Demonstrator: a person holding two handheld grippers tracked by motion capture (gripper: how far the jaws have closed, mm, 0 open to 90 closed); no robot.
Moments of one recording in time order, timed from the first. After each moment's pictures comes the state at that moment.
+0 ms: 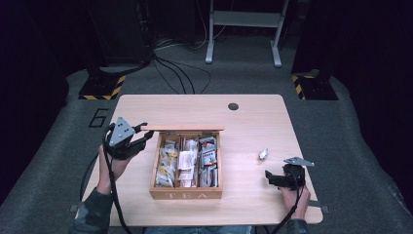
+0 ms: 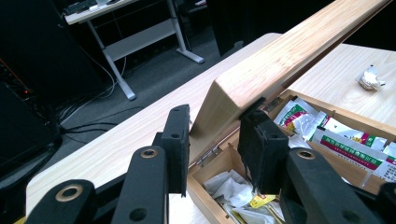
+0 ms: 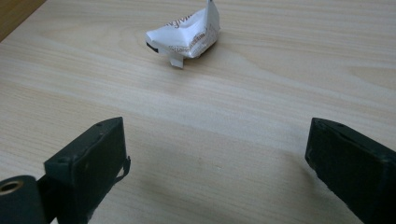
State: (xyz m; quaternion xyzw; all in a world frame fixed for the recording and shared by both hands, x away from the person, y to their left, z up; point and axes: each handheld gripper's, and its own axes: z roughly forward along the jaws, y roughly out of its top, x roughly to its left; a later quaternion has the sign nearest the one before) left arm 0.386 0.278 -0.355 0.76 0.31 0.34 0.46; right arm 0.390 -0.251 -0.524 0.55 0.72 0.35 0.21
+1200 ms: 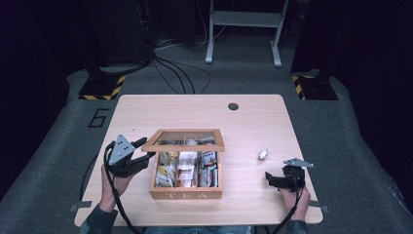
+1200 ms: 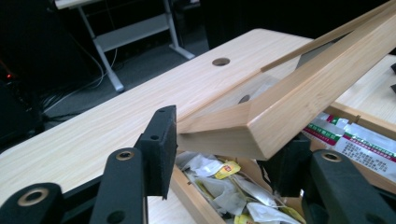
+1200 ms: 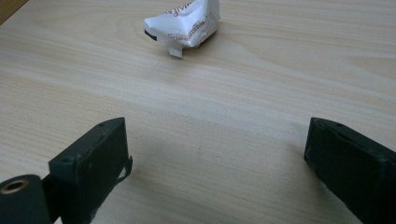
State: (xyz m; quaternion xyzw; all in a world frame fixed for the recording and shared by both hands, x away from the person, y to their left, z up) left arm 0.355 0.277 -0.389 0.75 0.33 0.31 0.48; right arm 0.388 -0.250 -0.527 0.56 0.73 0.35 0.21
